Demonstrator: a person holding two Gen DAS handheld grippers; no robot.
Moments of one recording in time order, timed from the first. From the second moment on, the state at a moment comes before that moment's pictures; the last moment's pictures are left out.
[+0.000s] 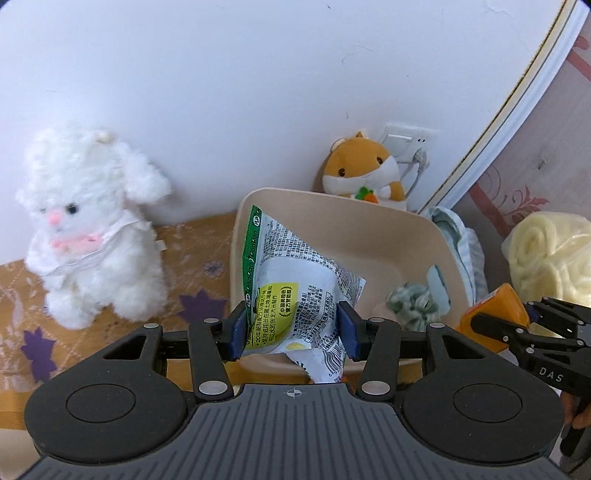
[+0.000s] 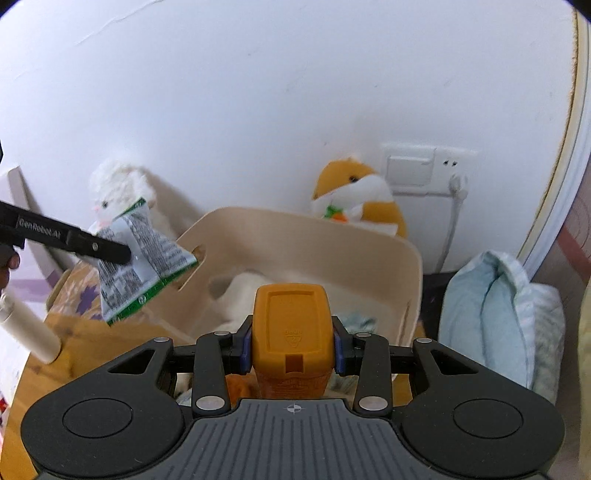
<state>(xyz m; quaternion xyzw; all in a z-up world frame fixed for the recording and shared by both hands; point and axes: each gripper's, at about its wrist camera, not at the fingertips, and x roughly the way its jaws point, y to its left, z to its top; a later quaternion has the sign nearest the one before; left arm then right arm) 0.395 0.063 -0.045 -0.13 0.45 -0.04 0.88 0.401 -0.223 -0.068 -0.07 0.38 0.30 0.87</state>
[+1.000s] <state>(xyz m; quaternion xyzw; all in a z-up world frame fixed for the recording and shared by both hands) 0.445 -0.012 -0.113 -0.07 0.53 -0.03 0.84 0.468 -0.208 -0.136 -0.12 0.43 0.22 0.87</state>
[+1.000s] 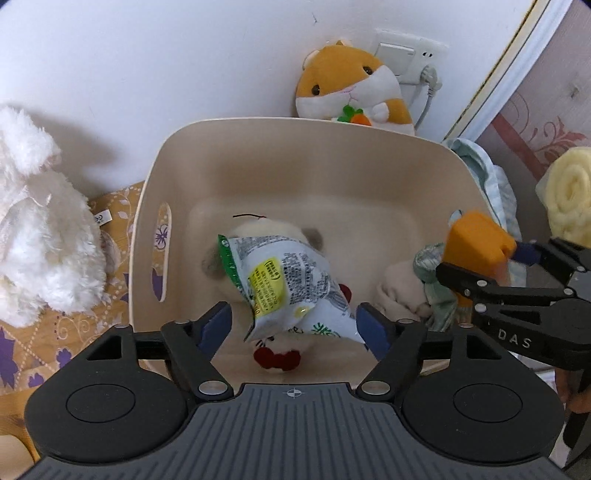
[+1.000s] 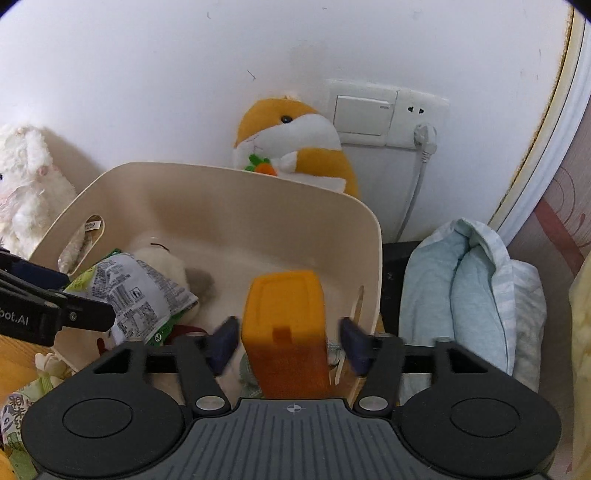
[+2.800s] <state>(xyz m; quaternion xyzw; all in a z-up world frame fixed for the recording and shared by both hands) 0.331 0.020 -0.153 -0.08 0.61 -0.07 0.79 0.377 -0.204 -0.203 -0.28 0.47 0.29 0.79</state>
